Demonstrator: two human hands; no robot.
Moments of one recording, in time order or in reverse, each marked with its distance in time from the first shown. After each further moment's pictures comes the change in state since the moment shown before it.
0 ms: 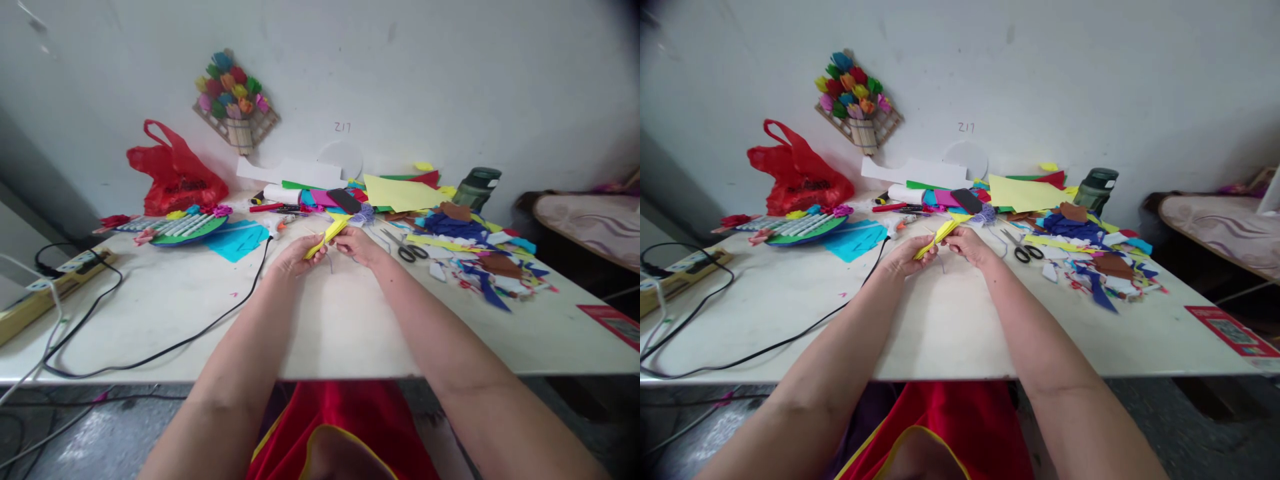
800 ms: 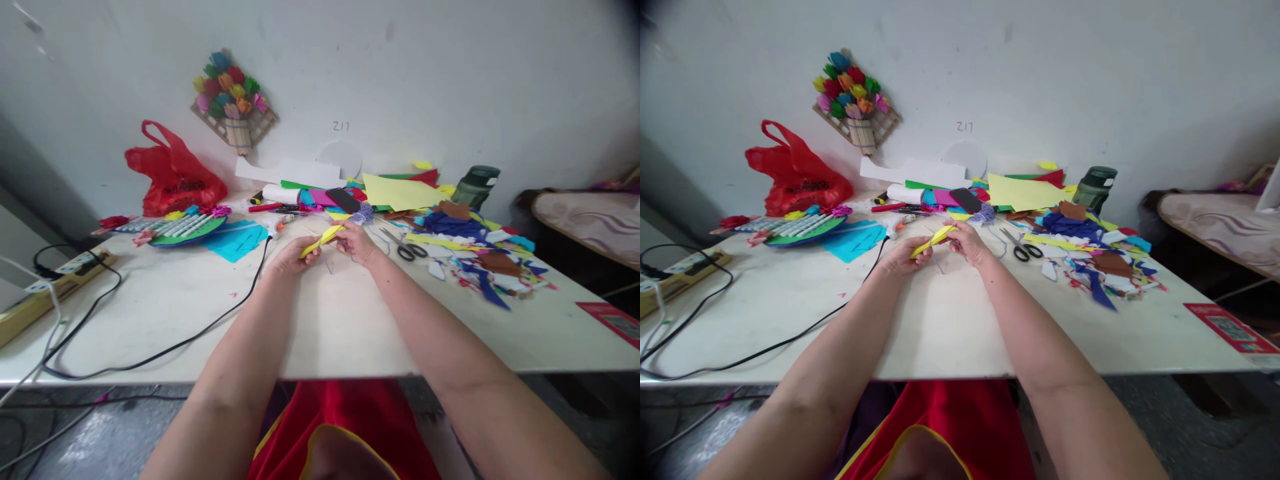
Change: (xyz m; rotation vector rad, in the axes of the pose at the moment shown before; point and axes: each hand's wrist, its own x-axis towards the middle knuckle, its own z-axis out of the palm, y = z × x) left_hand 0.012 -0.003 -0.021 0.038 -0.063 -0.030; right_hand -0.002 -0.001 0.003 0.074 0.097 -0.007
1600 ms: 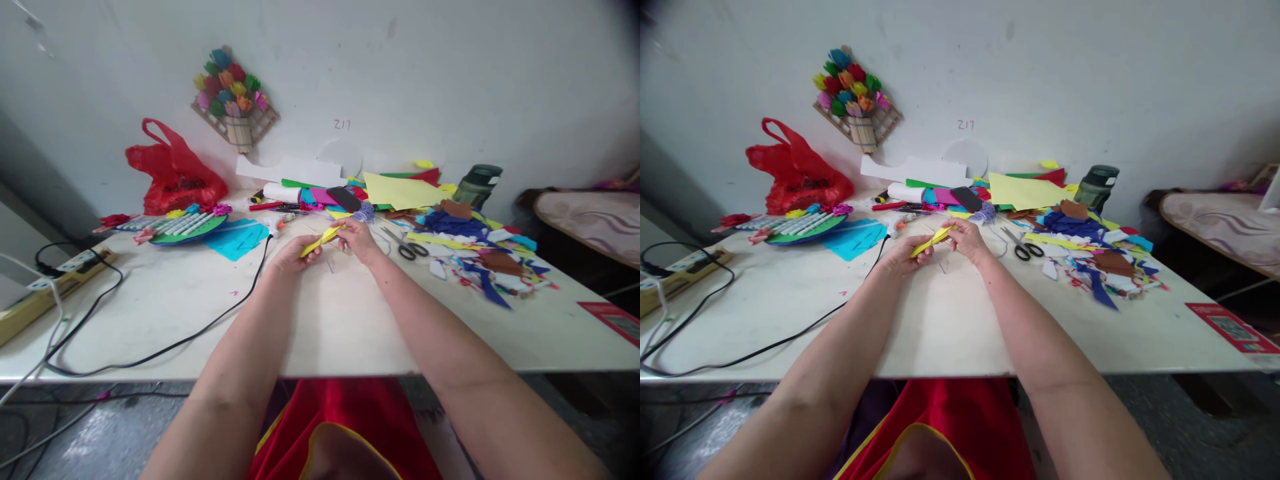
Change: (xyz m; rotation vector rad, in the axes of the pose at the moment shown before) left_hand -0.002 0.000 0.002 0.016 0.035 0.000; right_hand -0.001 -0.005 0.007 -0.156 0.065 -0.226
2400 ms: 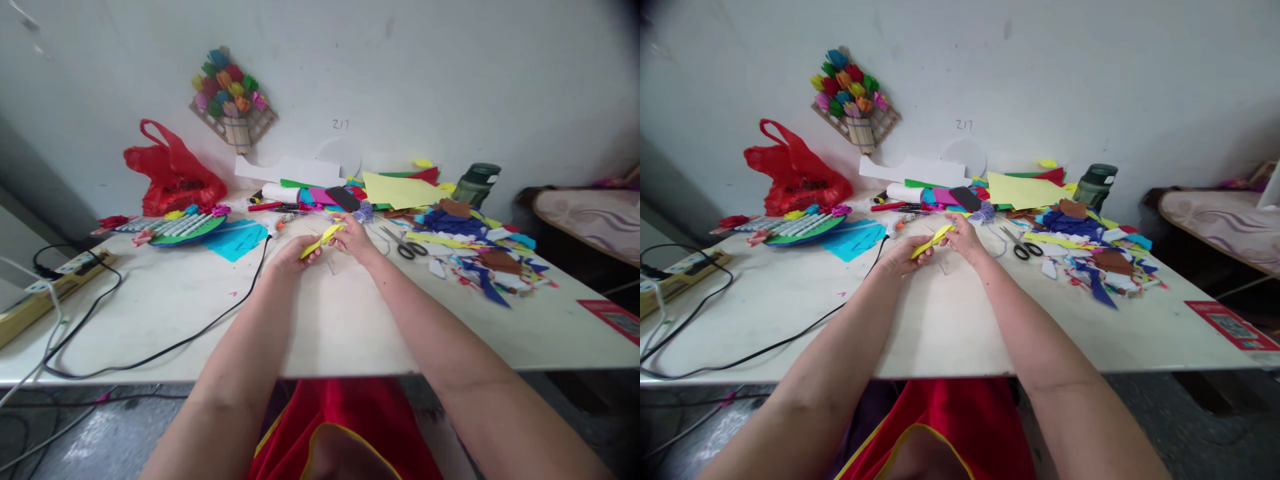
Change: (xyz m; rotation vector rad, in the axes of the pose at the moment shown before) left_hand 0.001 0.000 0.002 0.067 0.038 0.007; right_hand 0.001 0.004 0.002 -0.059 -0.011 0.061
